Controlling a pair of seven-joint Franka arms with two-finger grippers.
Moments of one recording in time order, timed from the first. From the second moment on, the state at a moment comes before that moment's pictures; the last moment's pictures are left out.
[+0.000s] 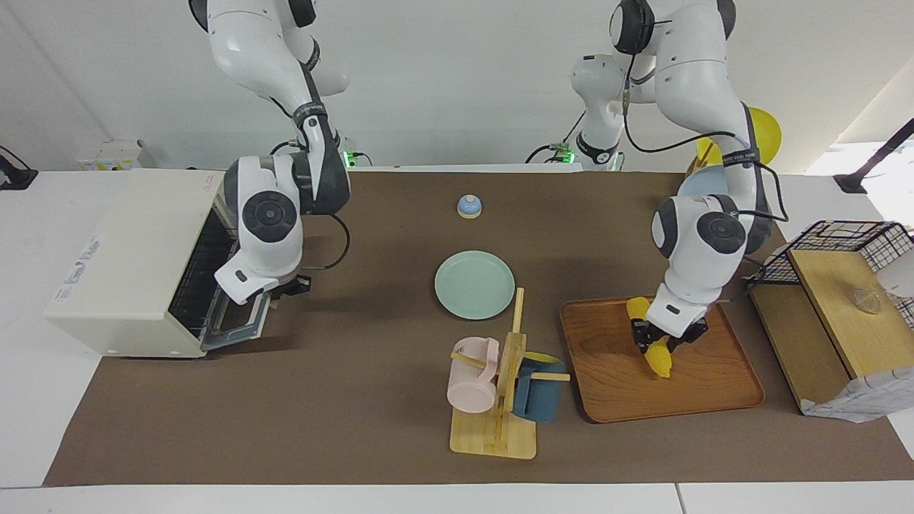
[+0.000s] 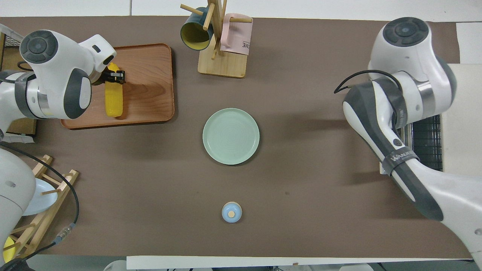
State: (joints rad) left arm -0.28 0.45 0.15 -1.77 0.01 2.35 -0.02; right arm 0.08 0.29 0.04 -1.70 -0.30 1.76 0.18
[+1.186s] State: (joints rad) left arm -0.16 0.14 0.18 -1.36 -0.05 1.42 0.03; right arm -0.07 0.00 0.03 -1.52 -0.05 1.49 0.06
